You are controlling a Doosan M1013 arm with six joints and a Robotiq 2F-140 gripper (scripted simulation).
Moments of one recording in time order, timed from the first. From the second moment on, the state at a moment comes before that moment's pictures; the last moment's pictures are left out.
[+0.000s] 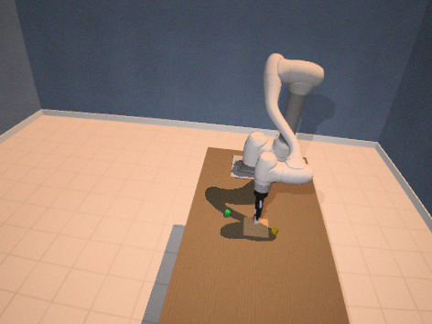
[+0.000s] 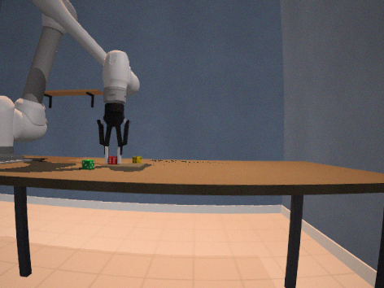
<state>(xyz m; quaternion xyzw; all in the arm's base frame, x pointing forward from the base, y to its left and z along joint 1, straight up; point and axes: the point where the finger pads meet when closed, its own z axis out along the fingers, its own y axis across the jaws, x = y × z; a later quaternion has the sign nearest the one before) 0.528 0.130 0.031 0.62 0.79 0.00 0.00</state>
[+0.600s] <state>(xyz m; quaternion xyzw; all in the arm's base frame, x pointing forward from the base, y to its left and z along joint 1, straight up) 0.528 0.130 0.061 0.62 0.79 0.00 0.00</state>
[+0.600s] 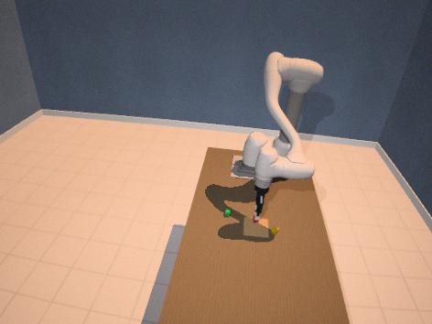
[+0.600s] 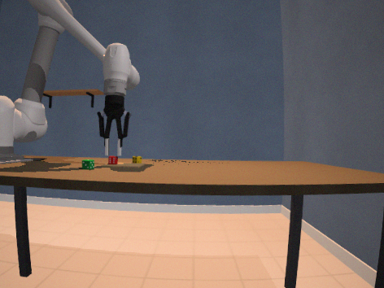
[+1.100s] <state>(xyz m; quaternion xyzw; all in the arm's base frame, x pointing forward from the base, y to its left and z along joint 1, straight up) 0.528 0.131 0.119 0.62 0.79 0.00 0.00</state>
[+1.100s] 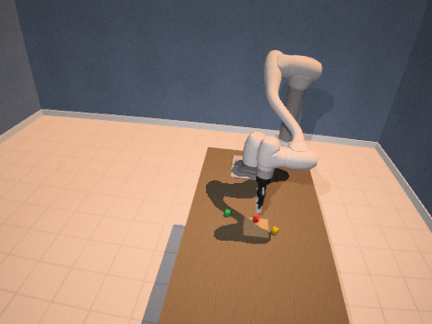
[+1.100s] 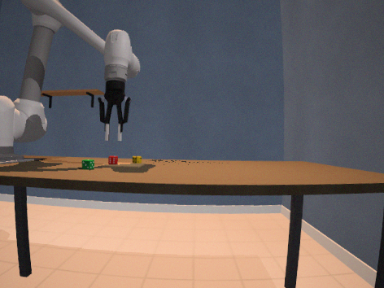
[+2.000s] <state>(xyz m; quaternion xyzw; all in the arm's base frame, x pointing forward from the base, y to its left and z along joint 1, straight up) 0.528 0.129 0.121 0.61 0.79 0.00 0.00</state>
